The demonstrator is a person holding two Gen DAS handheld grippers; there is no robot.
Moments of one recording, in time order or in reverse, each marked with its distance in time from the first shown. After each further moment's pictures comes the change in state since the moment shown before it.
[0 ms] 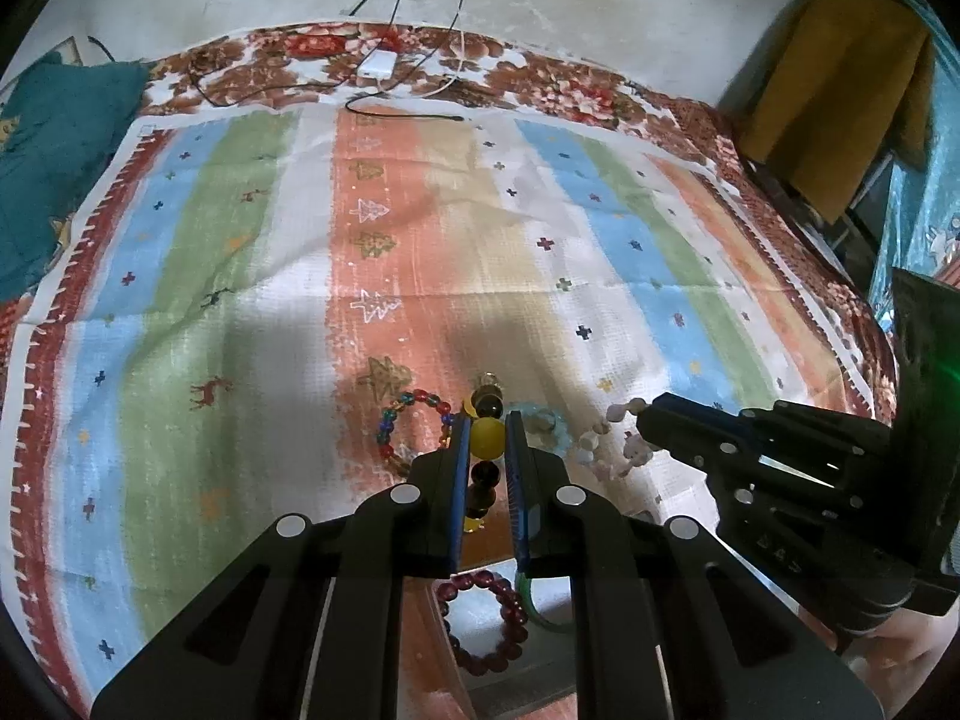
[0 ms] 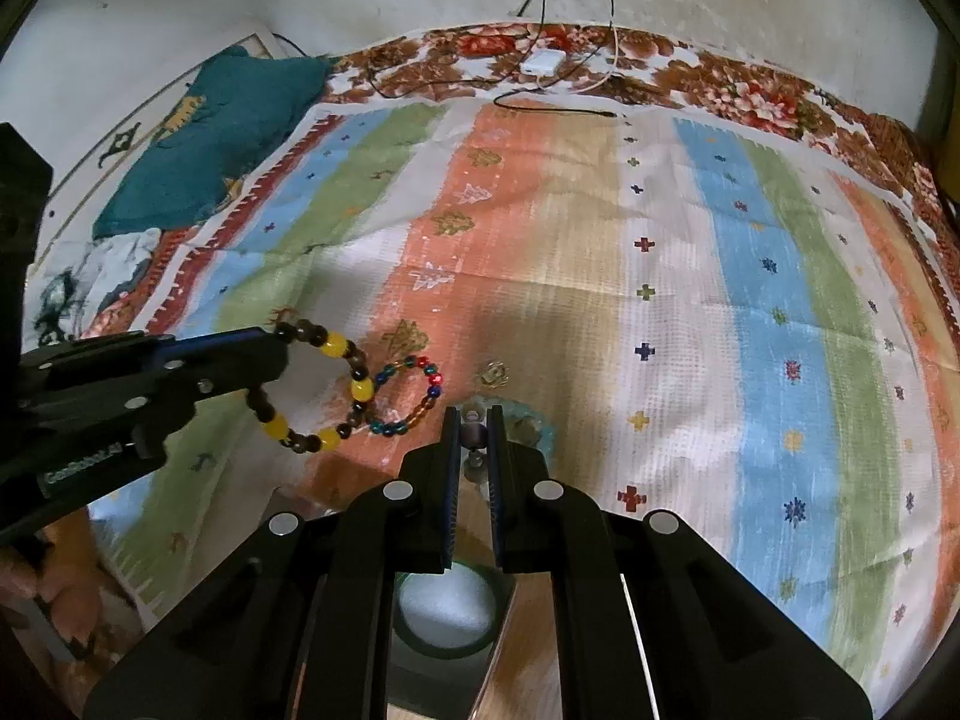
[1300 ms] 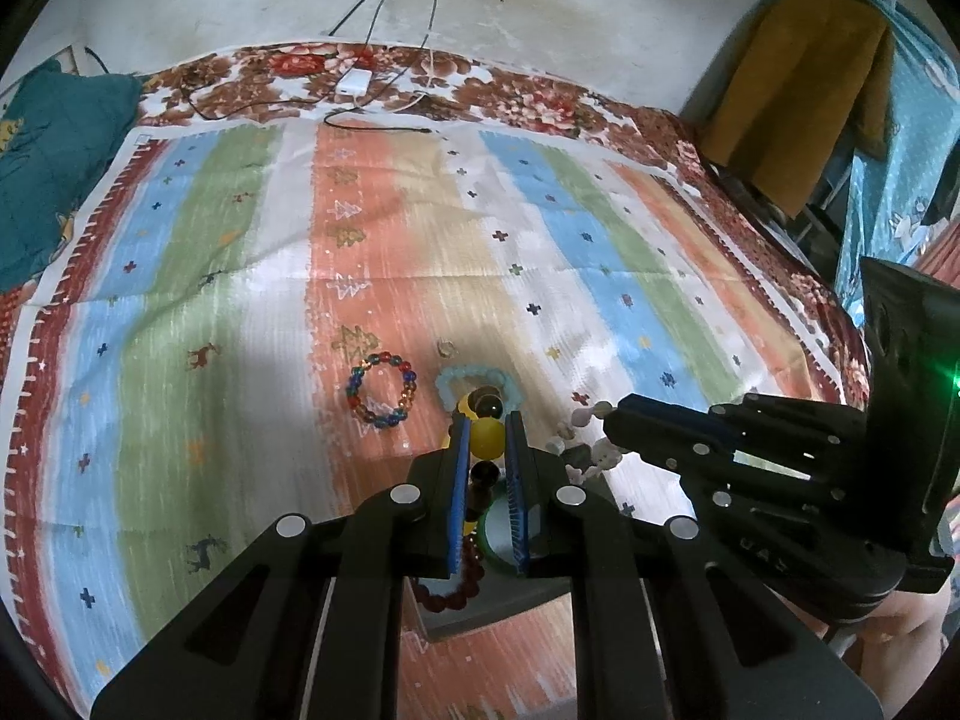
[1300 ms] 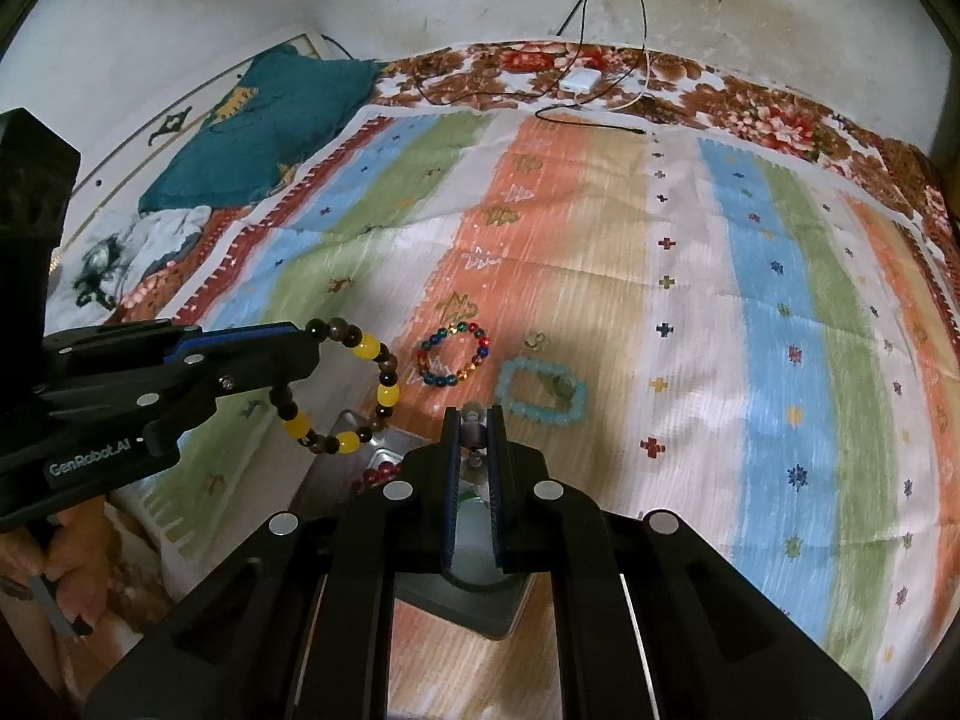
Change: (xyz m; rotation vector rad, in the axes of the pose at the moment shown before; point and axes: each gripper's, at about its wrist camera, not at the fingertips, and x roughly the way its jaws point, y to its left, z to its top) left arm -0.040 -0.021 -0.044 0.026 -0.049 -0.052; right arm -0.037 0.018 -0.038 -0.065 -0.026 0.050
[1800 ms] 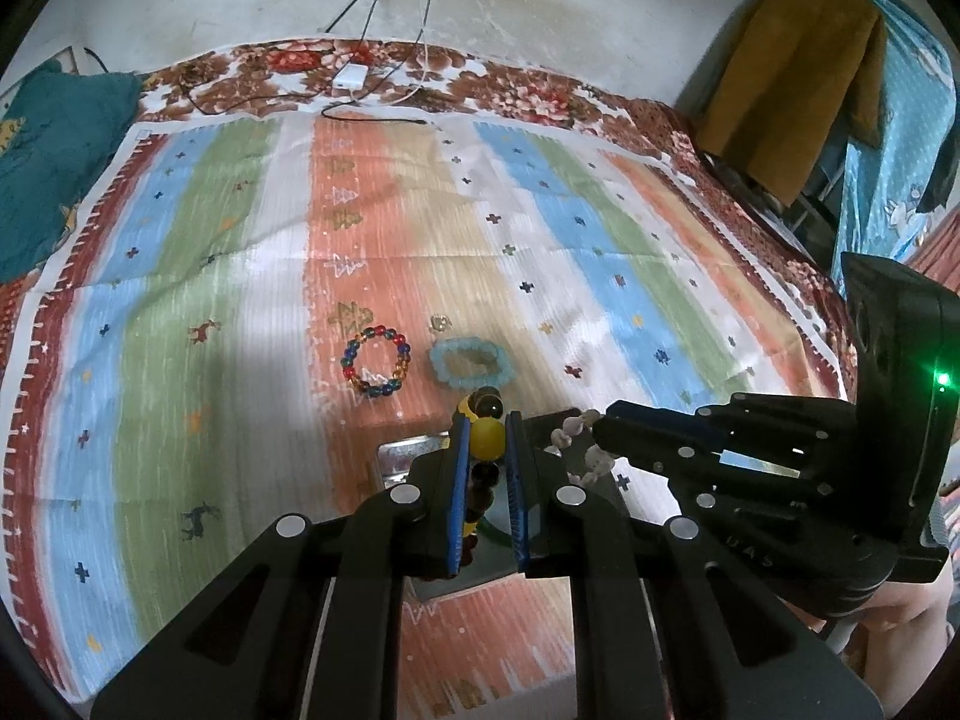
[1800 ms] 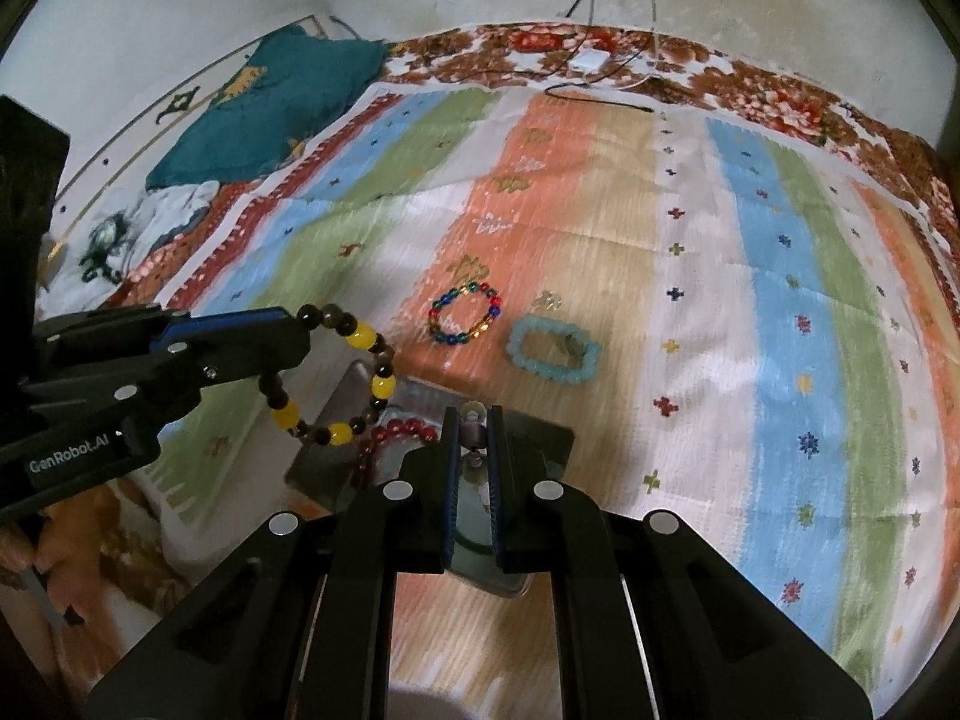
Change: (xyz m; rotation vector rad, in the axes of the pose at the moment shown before) left arm -0.004 -0.005 -0.018 0.011 0.012 -0.004; right arm 0.001 0.006 -0.021 -0.015 0.041 0.014
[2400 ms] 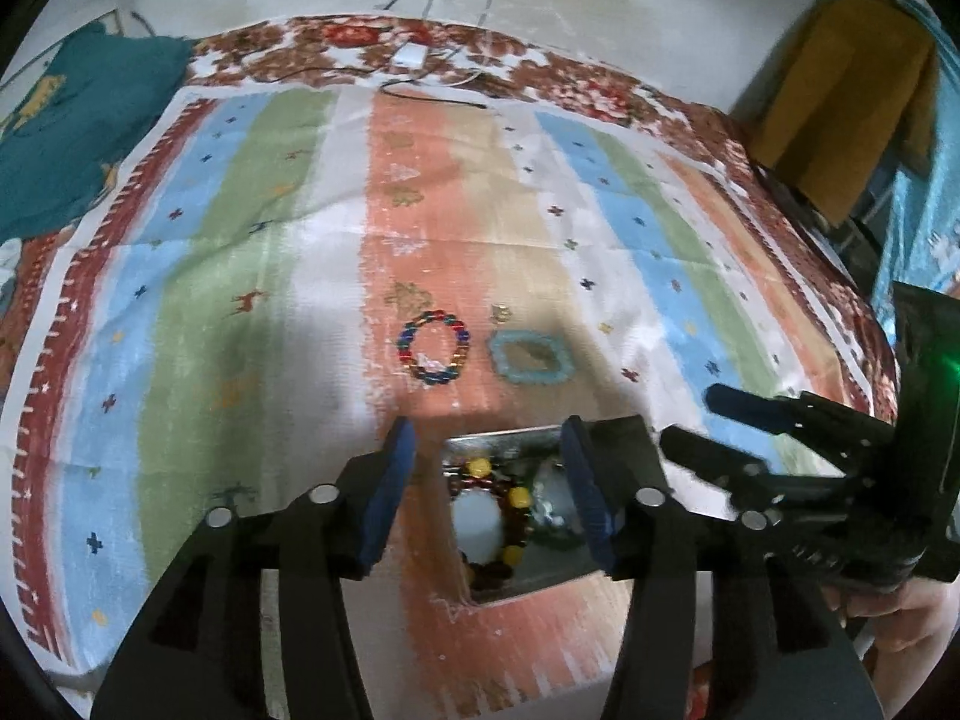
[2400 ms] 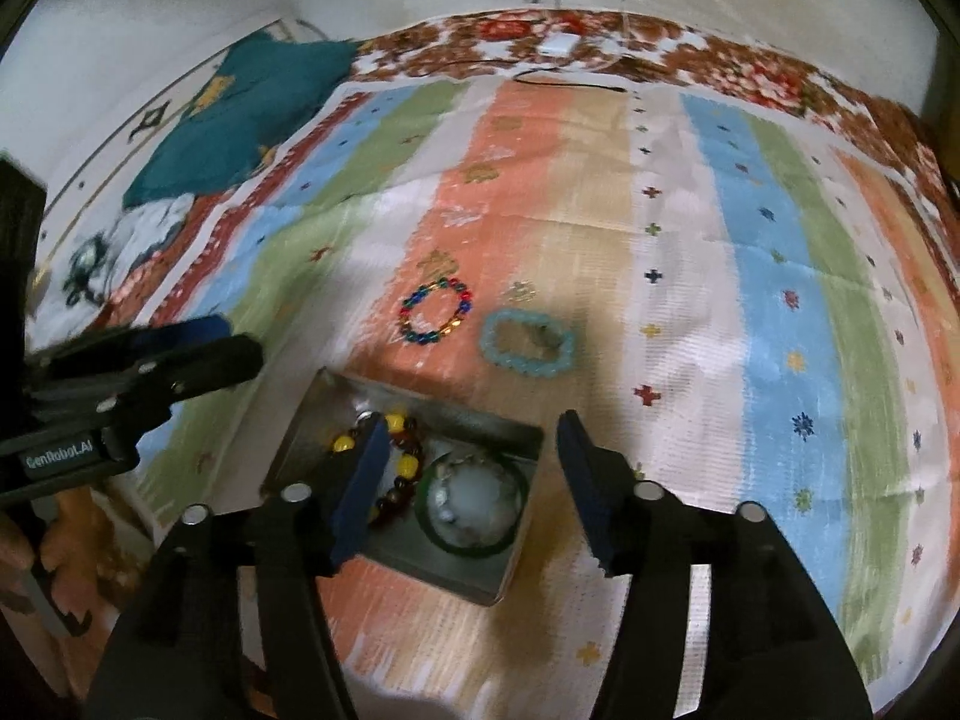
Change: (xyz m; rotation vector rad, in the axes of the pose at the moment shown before) left arm 0.007 0.028 0.001 -0.111 0.028 0.094; right arm 0.008 -0.023 0.005 0.091 0.016 -0.021
